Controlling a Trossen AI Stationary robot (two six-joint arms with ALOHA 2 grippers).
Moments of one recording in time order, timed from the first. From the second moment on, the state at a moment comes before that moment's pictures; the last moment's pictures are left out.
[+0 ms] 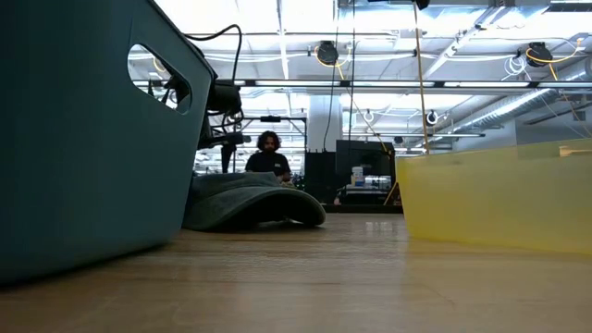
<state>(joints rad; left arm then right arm) 0.76 1.76 1.23 -0.80 0.09 -0.93 -0.17 1.07 1.24 -0.43 0.23 0.07</state>
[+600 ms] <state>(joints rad) 0.76 1.76 1.23 -0.81 0.09 -0.96 -0.17 1.07 1.24 -0.43 0.15 0.06</state>
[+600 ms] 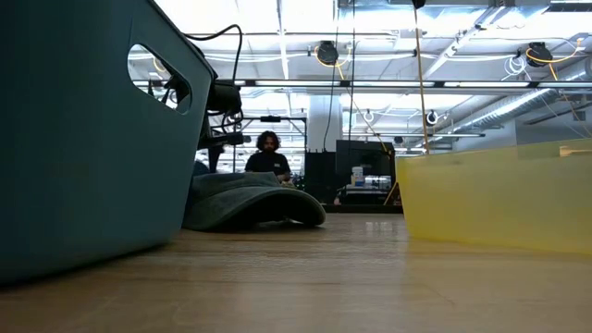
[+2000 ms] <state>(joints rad) 0.76 1.46 1.23 -0.63 0.14 -0.84 -0.17 1.07 1.24 -0.41 0.15 0.23</state>
